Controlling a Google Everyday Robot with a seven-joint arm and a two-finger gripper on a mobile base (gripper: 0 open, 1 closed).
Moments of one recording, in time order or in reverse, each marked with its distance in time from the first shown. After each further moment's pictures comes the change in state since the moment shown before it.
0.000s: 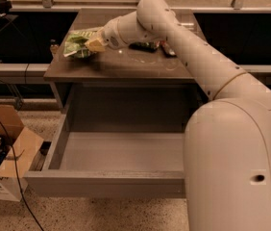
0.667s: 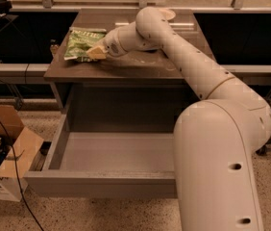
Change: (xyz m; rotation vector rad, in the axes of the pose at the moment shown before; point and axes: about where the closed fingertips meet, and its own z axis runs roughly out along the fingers) arm 0.037 -0.012 0.024 -0.011 0.021 0.109
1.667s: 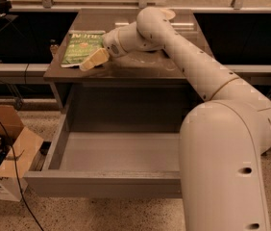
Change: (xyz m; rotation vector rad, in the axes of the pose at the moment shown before) arm -0.005 0.011 -0.004 -0.011 -0.011 -0.026
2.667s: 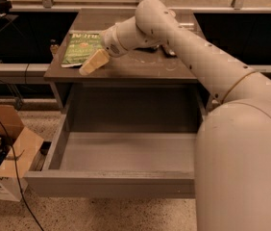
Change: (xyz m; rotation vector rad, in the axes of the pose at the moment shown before) arm -0.013 0.035 -0.025 -0.009 0.065 -0.116
